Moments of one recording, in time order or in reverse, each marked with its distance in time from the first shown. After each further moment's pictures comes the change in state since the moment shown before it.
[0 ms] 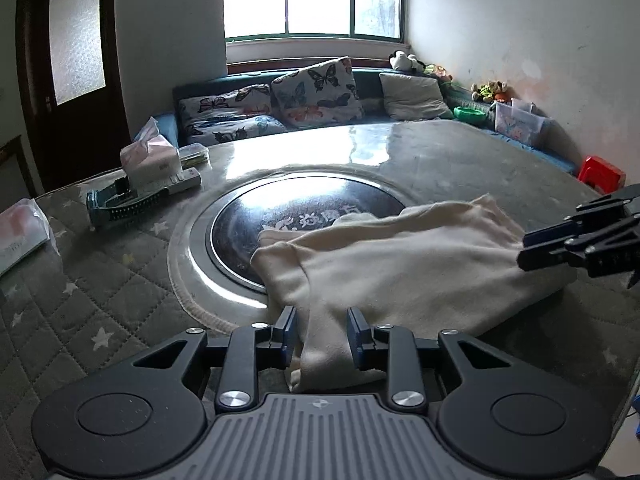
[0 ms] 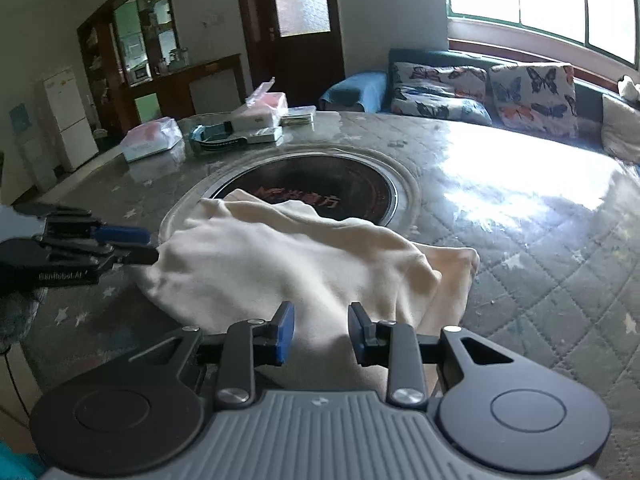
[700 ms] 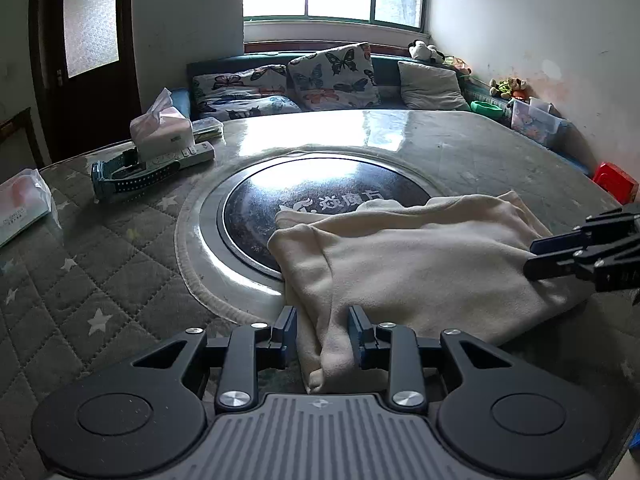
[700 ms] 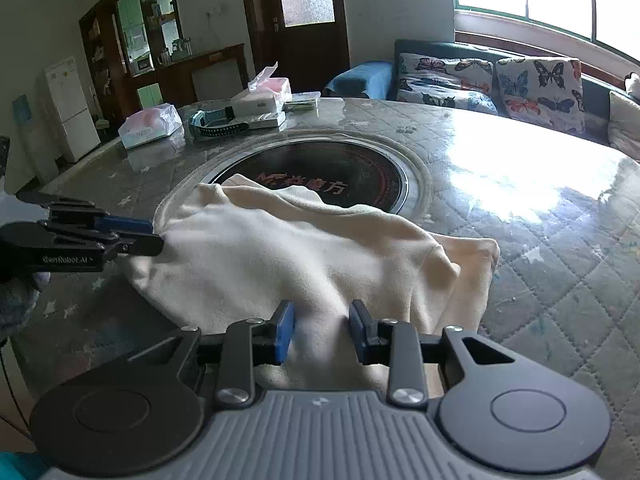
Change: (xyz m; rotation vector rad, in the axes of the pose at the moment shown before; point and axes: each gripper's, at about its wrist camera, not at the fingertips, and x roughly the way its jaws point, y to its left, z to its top) left arm 0.014 0.015 0.006 -0.064 0.032 0.004; right arm 0.024 0.000 0.002 0.004 0.025 0.015
